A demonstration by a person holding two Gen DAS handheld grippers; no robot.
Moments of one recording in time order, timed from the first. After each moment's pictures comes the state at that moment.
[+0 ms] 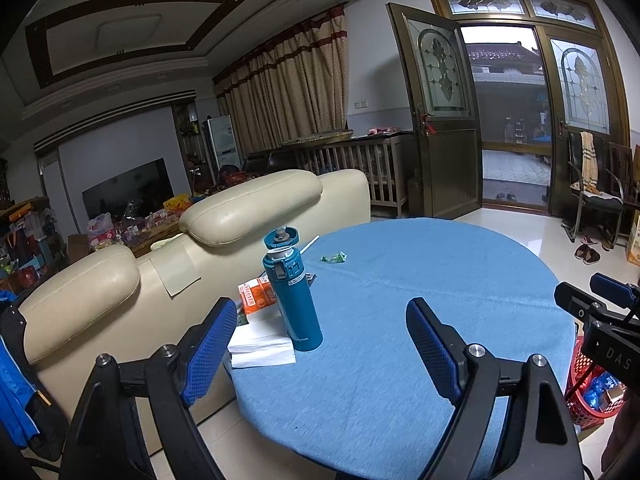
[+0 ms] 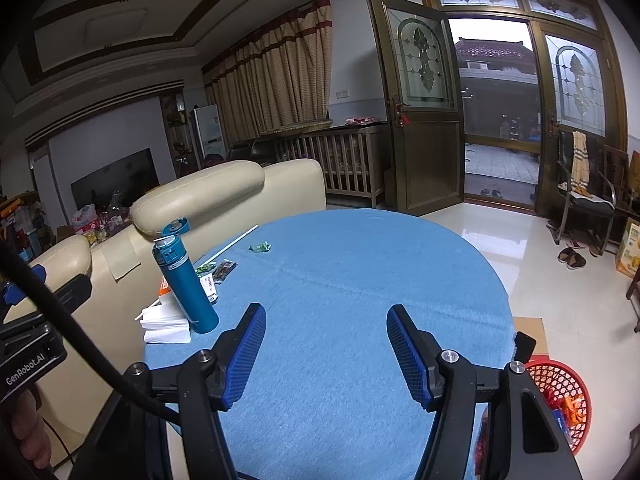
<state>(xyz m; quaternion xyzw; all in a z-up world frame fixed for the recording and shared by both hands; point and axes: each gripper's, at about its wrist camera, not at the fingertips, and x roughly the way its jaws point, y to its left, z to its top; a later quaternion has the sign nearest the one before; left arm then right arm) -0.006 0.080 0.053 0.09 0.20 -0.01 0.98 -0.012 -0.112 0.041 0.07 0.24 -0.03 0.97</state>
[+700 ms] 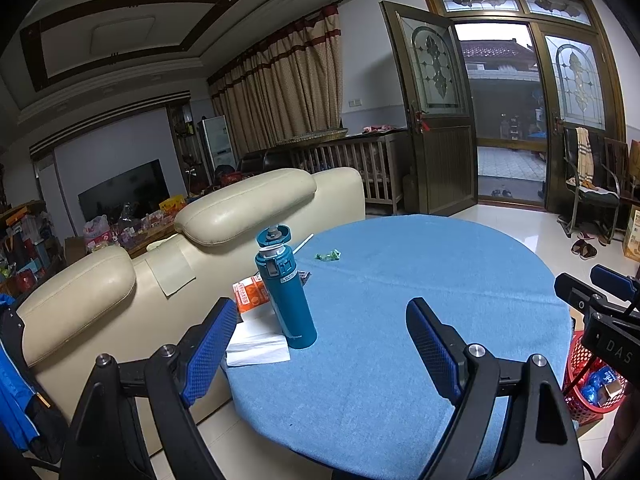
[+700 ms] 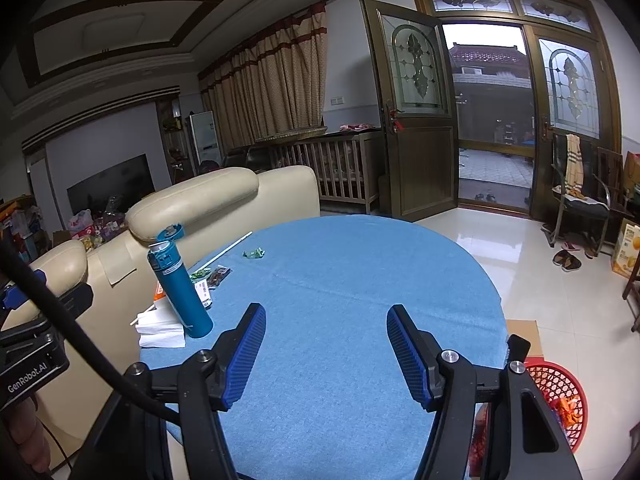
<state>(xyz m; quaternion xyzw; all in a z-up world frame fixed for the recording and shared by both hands) -0.009 0.076 0.051 0.09 0.20 -0.02 0.97 -0.019 -0.119 0.040 0.07 0.23 -0.04 0.97</state>
